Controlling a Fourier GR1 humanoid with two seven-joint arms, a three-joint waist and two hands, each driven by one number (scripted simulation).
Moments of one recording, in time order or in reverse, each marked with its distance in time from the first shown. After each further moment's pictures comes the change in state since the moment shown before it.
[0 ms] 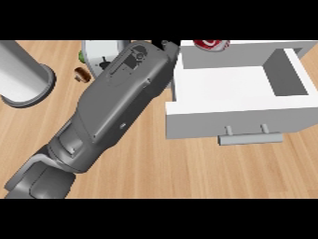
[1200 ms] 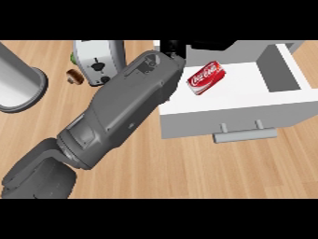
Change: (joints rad) left arm -0.067 0.000 -0.294 0.219 0.298 0.127 -0.115; right arm -0.048 -0.023 0.008 -0.004 -0.014 -0.004 0.045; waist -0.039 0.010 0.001
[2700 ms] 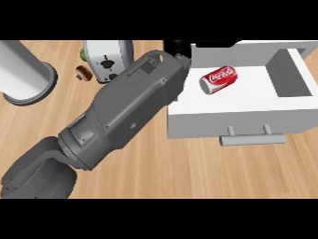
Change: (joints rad) left arm -0.019 0.000 -0.049 -0.020 0.183 0.050 -0.185; right arm -0.211 -0.053 0.187 -0.123 0.595 0.055 -0.213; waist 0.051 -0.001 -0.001
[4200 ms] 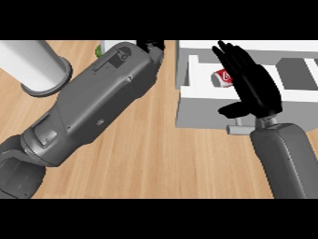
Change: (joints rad) left arm 0.089 0.152 0.004 -0.205 -0.106 0.048 0.187; right arm -0.620 -0.053 0.511 0.994 1.044 -0.452 -0.196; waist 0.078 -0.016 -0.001
